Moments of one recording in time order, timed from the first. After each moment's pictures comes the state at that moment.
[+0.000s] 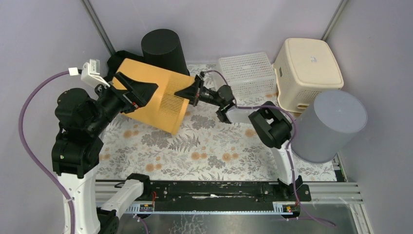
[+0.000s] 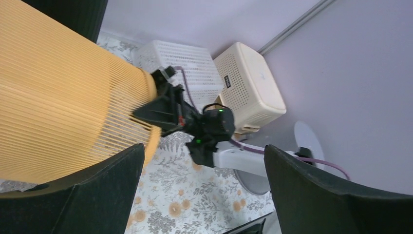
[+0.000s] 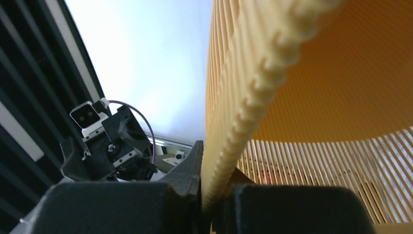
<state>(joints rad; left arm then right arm) -0.12 0.89 1.64 -0.88 0.29 -0.65 0.70 2.12 1.28 1.23 -0.69 1.91</state>
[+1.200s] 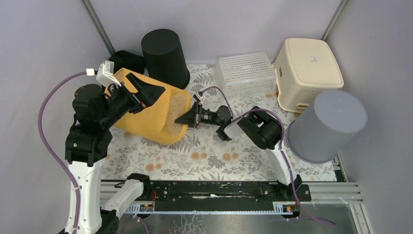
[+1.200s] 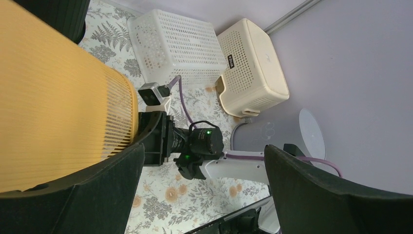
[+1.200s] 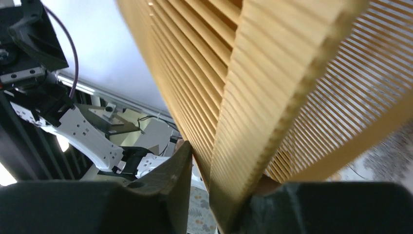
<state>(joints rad) -0.12 0.89 1.51 -0.82 0.35 -0.69 0.81 2.27 1.14 1.54 -0.69 1.56</state>
